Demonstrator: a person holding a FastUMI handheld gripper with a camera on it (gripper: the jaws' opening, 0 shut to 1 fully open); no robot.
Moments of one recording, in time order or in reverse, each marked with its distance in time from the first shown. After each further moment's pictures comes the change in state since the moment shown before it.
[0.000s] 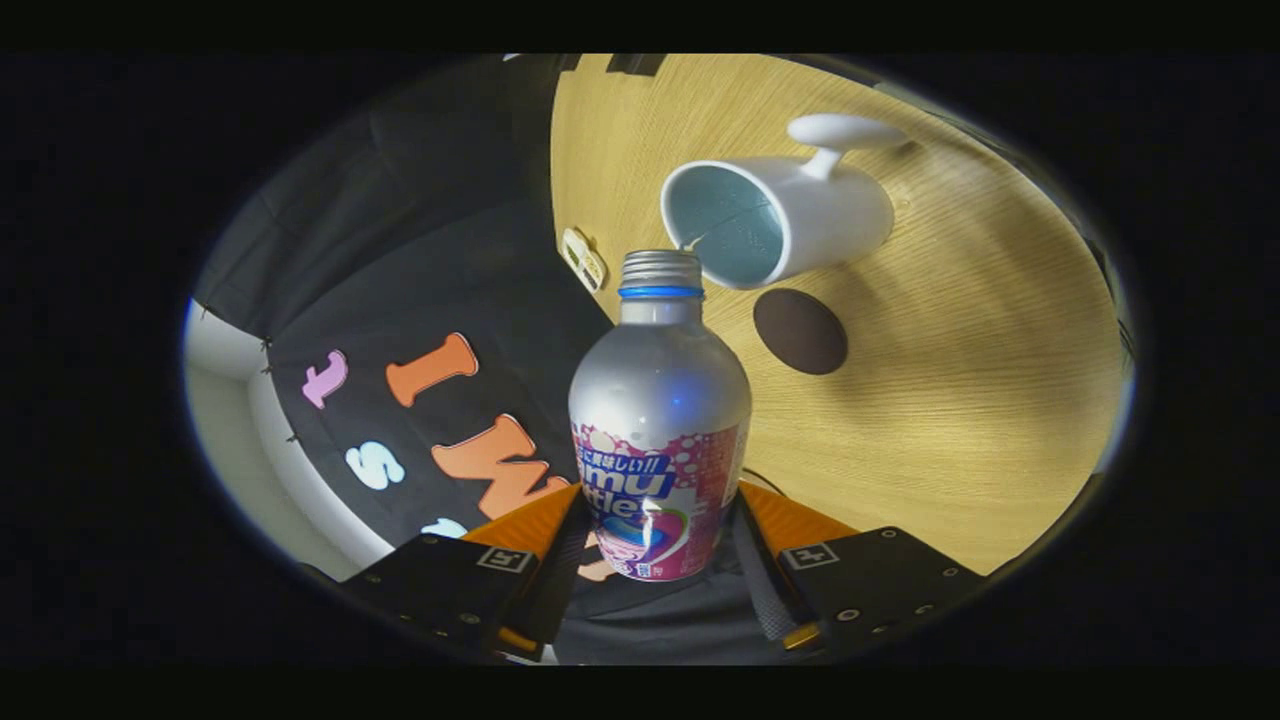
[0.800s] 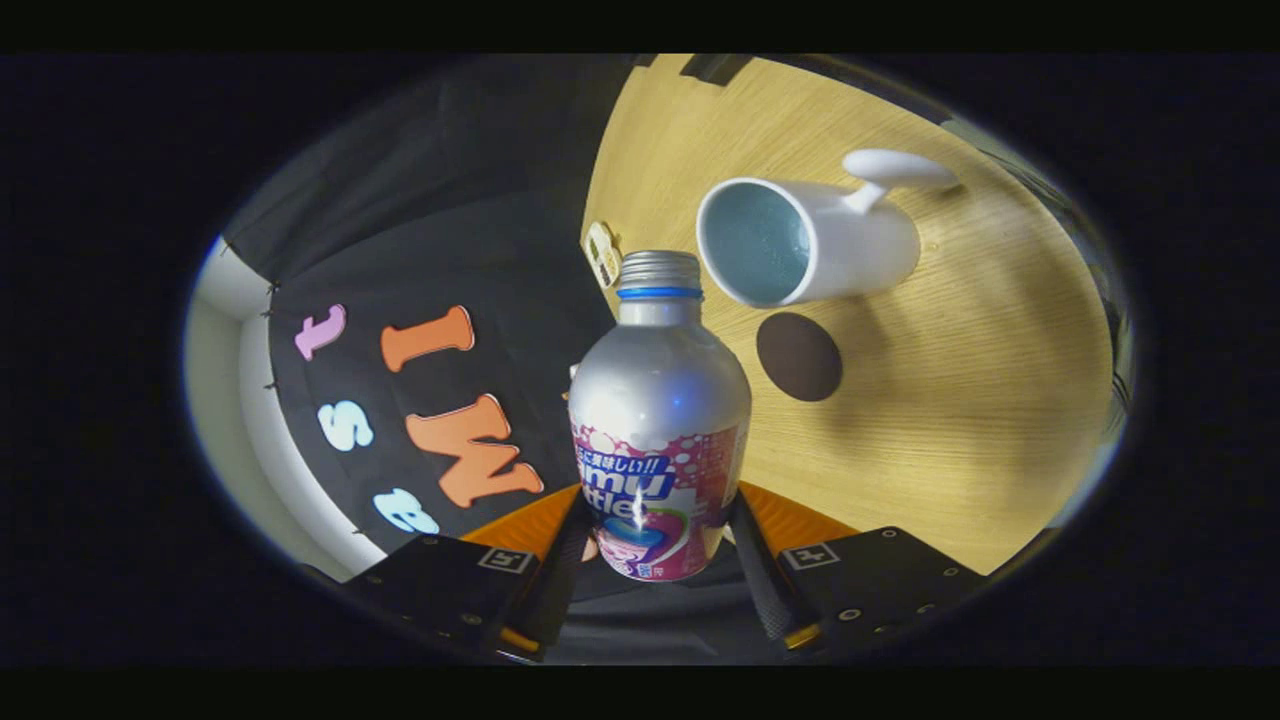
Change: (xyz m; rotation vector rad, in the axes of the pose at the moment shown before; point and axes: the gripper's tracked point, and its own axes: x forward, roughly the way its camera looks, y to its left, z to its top) arm 0.000 -0.020 0.007 -0.253 -0.047 -0.042
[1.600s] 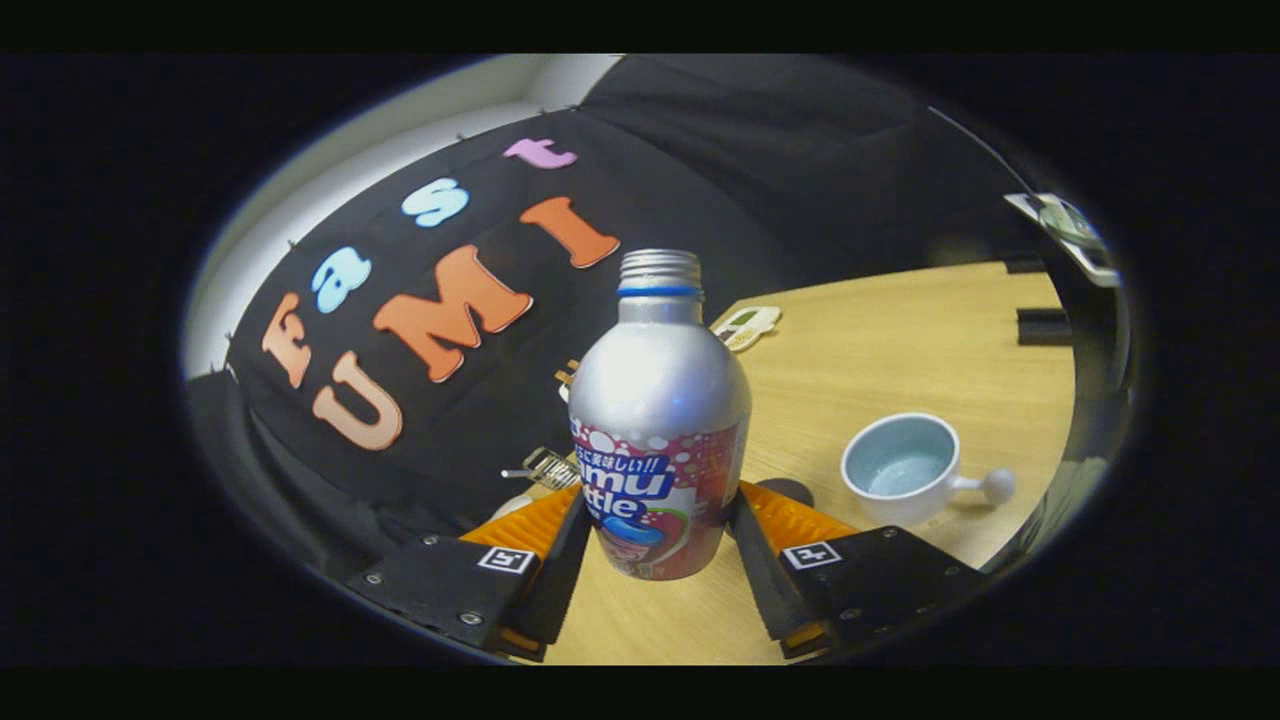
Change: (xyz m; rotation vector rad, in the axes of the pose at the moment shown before) arm 0.008 0.033 0.026 -1.144 -0.273 -0.070
